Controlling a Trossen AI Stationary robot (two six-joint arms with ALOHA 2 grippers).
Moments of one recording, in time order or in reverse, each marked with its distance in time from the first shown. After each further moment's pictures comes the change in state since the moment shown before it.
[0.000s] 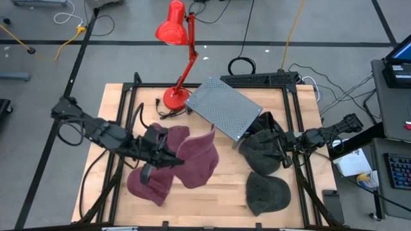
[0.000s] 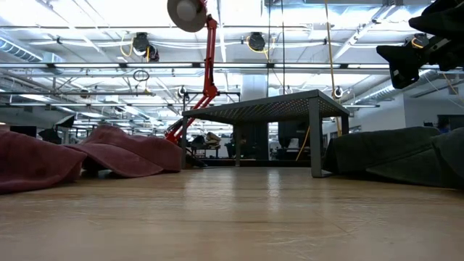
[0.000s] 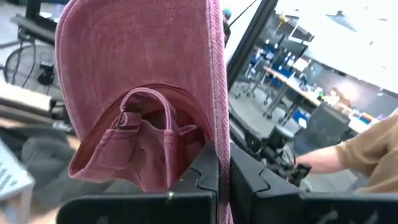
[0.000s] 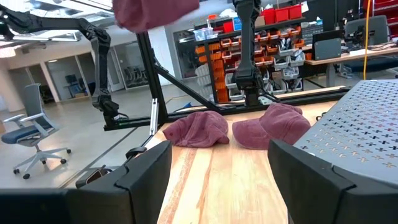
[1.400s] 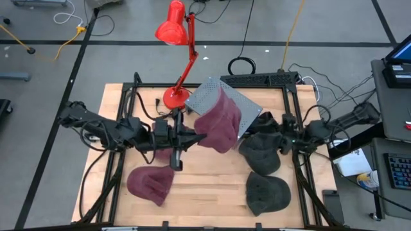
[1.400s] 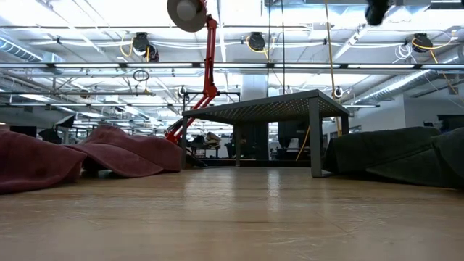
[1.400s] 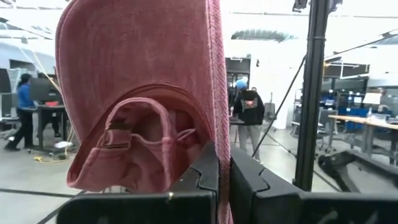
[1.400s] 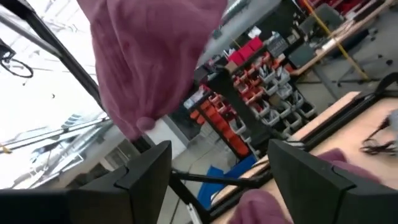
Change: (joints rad) left arm 0.152 0.159 0.001 0.509 -0.103 0.540; right arm -0.011 0.699 0.472 0.426 0.210 0.447
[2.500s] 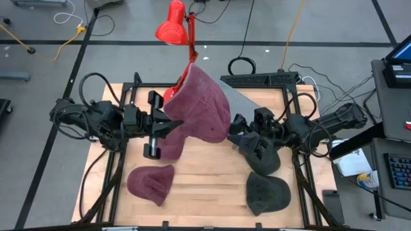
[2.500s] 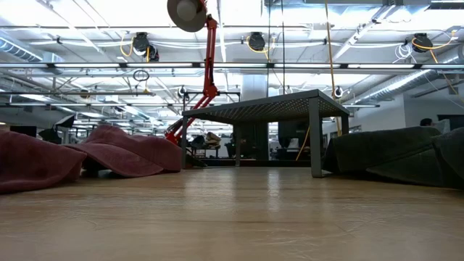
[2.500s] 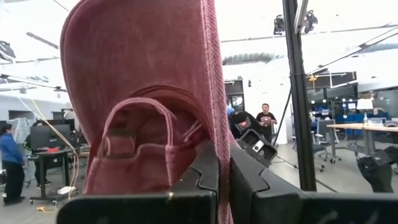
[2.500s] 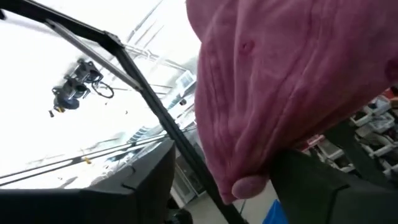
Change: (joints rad) left arm 0.009 -0.178 0.000 -0.063 0.071 0.158; right arm -0.050 0.610 0.690 0.171 -0.234 -0.029
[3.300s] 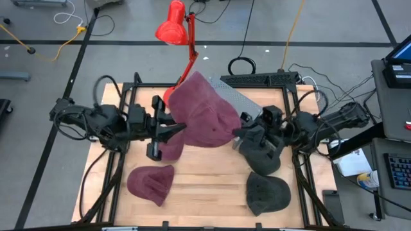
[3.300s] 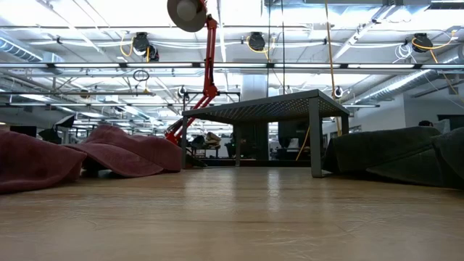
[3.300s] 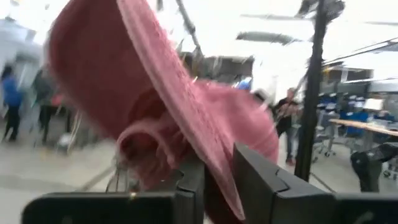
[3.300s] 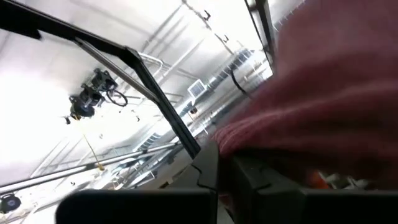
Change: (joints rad) left arm -0.015 0.000 0.000 -0.144 -0.112 -0.216; right arm 0.014 -0.060 -0.001 0.011 -0.006 -0.019
